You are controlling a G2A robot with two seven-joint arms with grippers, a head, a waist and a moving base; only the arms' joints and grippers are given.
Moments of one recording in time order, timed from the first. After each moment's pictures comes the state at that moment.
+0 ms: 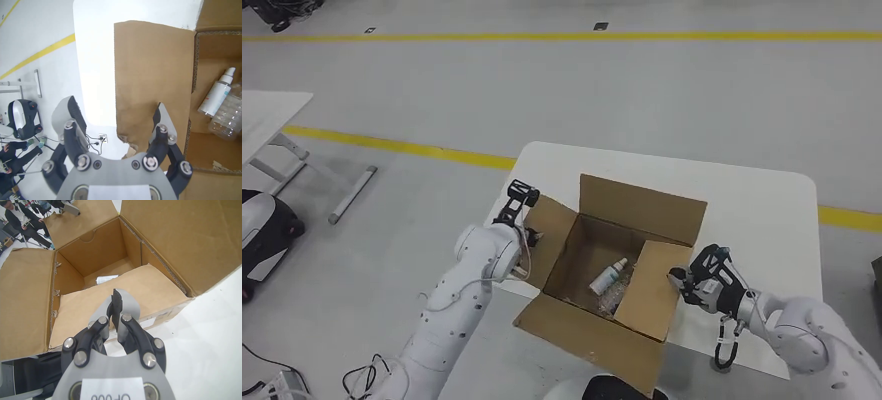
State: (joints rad) left arm 1.21 -1.18 -1.46 -1.75 1.44 -0.02 -1.15; right arm -1.00 -1.07 0.99 -1.44 -0.80 -0.65 0.51
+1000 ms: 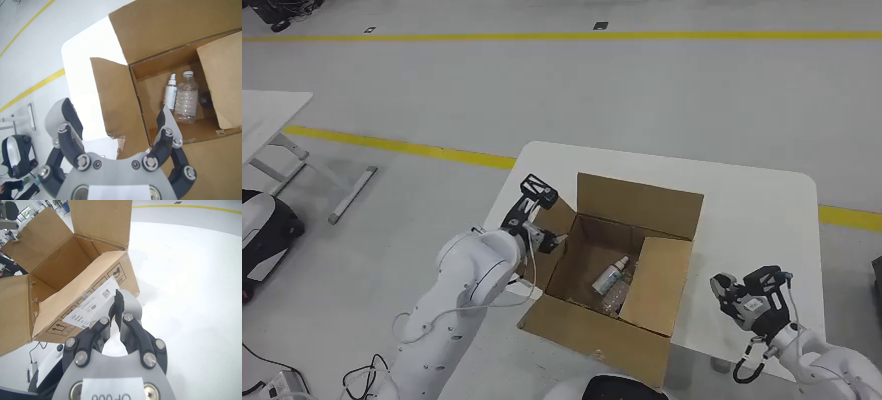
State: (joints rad) left arm 1.34 -1.17 -1.51 -2.12 1.28 -0.17 -1.13; right arm -1.25 -1.04 1.20 -1.51 -0.83 -0.51 0.32
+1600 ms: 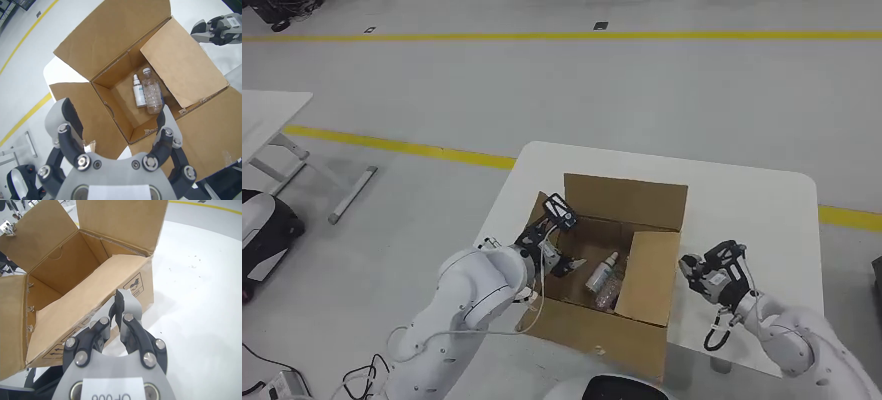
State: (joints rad) left arm 1.40 -1.16 -1.48 -2.21 1.22 -0.29 -1.12; right arm -1.01 -1.11 1.00 -1.29 -0.85 -0.54 0.26
